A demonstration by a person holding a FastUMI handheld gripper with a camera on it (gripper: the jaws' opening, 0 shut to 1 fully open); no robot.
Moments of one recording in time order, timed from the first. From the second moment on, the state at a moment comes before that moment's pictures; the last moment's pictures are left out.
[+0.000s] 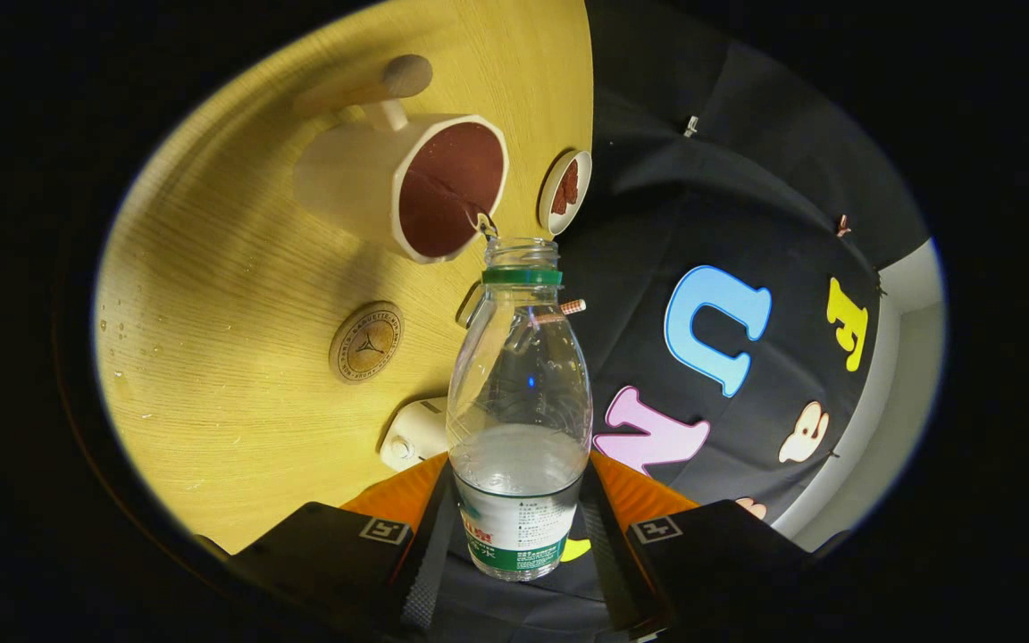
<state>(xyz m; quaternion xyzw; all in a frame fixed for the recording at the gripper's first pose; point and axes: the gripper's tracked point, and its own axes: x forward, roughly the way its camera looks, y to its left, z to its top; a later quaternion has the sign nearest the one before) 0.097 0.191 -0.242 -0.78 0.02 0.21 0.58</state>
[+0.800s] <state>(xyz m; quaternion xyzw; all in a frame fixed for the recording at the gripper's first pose) 0.103 0.197 -0.236 -0.83 -0.01 0.21 0.52</state>
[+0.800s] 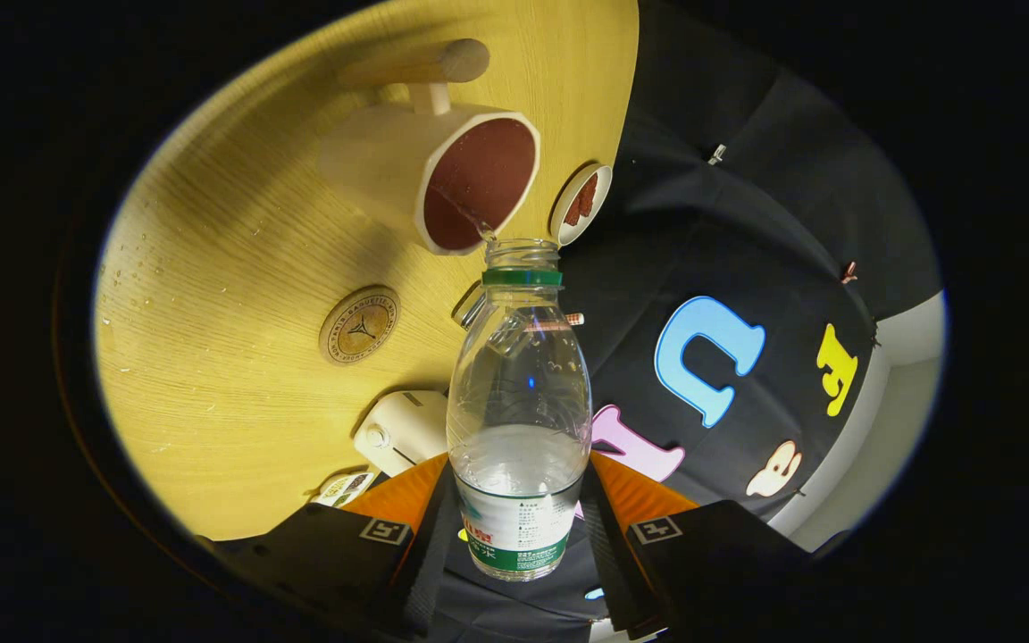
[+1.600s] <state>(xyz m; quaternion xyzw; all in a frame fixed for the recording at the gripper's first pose) 0.116 0.200 -0.214 -0.85 -0.05 0.21 0.48</state>
